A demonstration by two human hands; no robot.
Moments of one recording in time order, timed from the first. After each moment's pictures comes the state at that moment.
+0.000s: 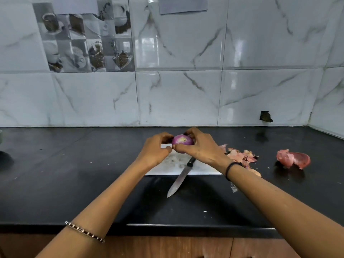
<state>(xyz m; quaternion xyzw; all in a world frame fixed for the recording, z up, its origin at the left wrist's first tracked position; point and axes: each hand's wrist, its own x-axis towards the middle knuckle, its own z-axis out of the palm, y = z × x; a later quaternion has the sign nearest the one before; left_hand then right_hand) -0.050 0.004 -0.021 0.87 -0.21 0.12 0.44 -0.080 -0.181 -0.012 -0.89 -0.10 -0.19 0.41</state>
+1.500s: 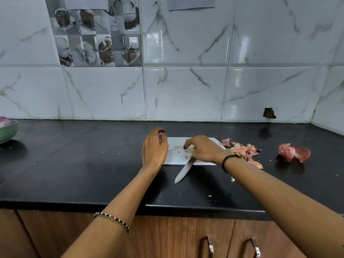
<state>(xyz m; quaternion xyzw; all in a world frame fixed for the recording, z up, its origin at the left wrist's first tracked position) -0.061 0.007 -0.054 0.83 -0.06 0.29 0.48 -0.076 -0.171 -0.023 -0.98 -0.12 -0.08 0.14</state>
